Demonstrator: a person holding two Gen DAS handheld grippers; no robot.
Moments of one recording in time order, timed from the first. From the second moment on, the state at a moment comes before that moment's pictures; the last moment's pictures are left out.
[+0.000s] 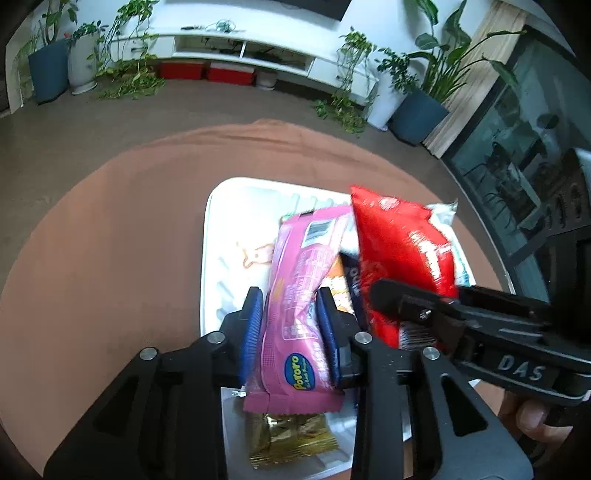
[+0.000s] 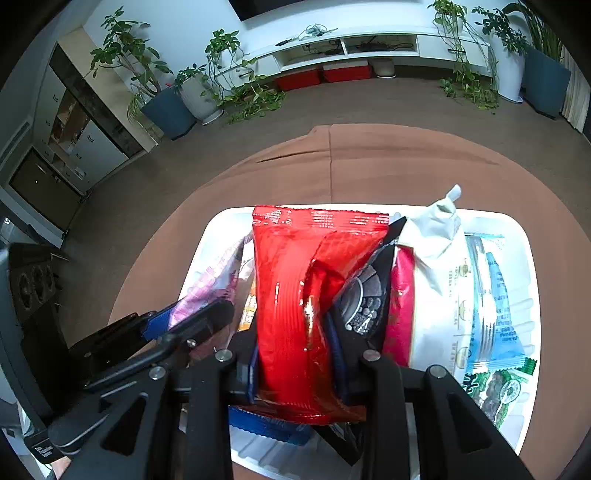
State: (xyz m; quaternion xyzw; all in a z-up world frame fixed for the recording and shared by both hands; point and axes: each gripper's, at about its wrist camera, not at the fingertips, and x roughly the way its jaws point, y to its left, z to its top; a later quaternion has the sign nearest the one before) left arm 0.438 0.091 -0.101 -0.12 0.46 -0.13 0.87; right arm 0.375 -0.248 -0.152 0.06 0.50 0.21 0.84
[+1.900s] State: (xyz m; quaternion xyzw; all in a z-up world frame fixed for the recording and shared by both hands) left arm 0.195 -0.009 -0.074 -0.09 0.44 -0.22 0.87; right arm 0.147 -0.440 -0.141 0.20 0.44 0.15 0.86
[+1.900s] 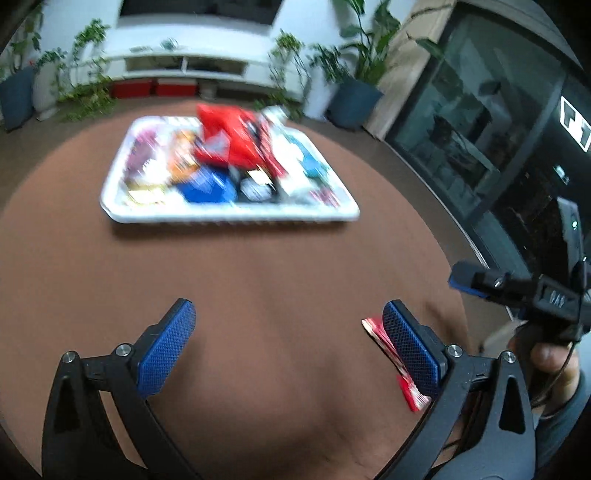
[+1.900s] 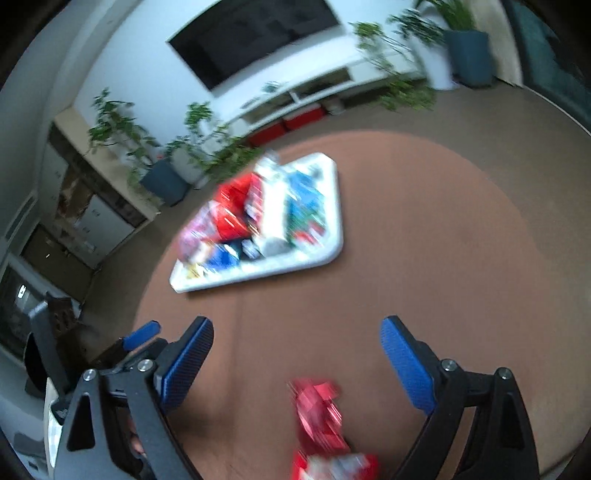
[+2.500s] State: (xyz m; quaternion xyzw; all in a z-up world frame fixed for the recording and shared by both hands) left arm 0.123 -0.063 -0.076 0.00 0.46 -0.27 0.85; right arm 0.086 -0.446 -0.167 0.16 0.46 0.14 0.86
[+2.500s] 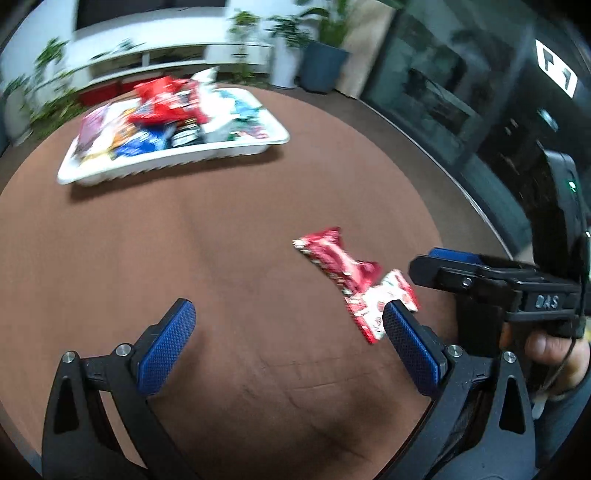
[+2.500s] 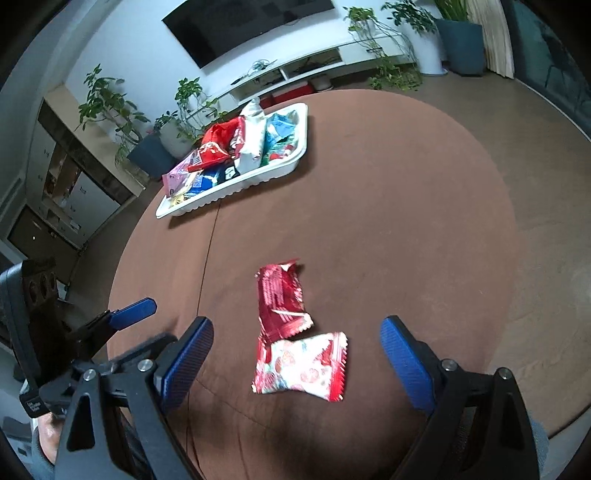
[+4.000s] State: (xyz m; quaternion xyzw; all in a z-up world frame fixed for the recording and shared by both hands) left arm 0.183 -0.157 -0.107 0.14 0.51 -0.25 0.81; right arm 0.046 -0.435 -0.172 0.08 0.49 0.17 0.85
